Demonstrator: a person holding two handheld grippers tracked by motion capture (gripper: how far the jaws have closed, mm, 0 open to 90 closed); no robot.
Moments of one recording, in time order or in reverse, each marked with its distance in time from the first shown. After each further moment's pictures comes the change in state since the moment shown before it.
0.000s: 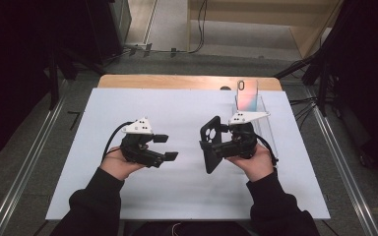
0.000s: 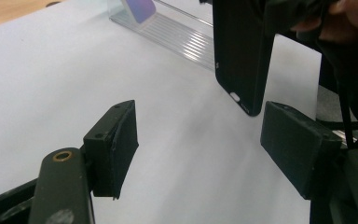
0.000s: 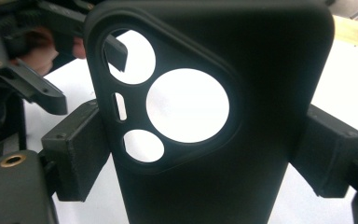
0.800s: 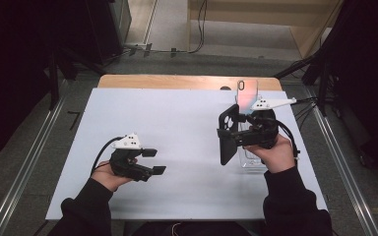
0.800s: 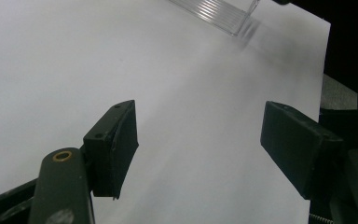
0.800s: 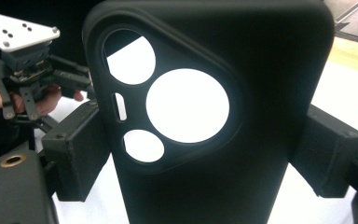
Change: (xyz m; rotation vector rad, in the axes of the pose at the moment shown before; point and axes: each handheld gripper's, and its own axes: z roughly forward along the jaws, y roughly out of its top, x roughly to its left) left arm 0.002 -0.048 -0.010 0.051 0.017 -0.038; right arm -0.020 0.020 -0.047 -0.025 -0.024 0.051
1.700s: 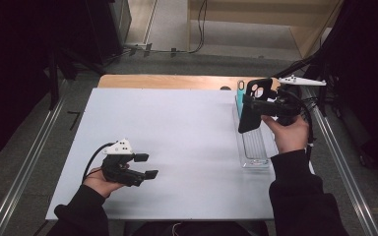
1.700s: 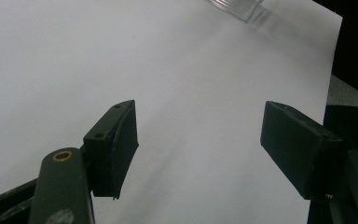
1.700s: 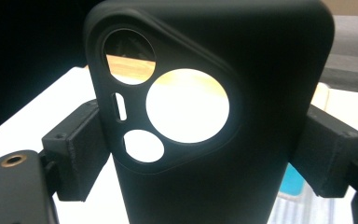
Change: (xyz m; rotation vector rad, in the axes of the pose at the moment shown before) left arm 0.001 -0.020 -0.012 0.002 0.029 -0.040; right arm -0.051 0.028 -0.031 -0.135 -0.381 0.177
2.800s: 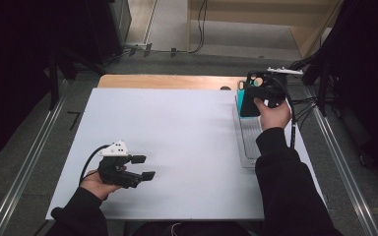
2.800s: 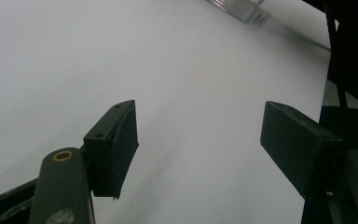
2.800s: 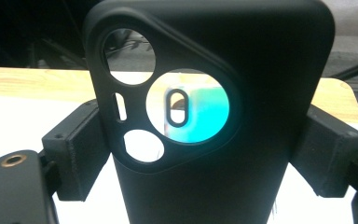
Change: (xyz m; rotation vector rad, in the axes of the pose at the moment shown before) left arm 0.003 -0.008 -0.006 -0.011 -0.005 -0.027; right arm -0.056 0.002 0.089 0.033 -0.282 0.104
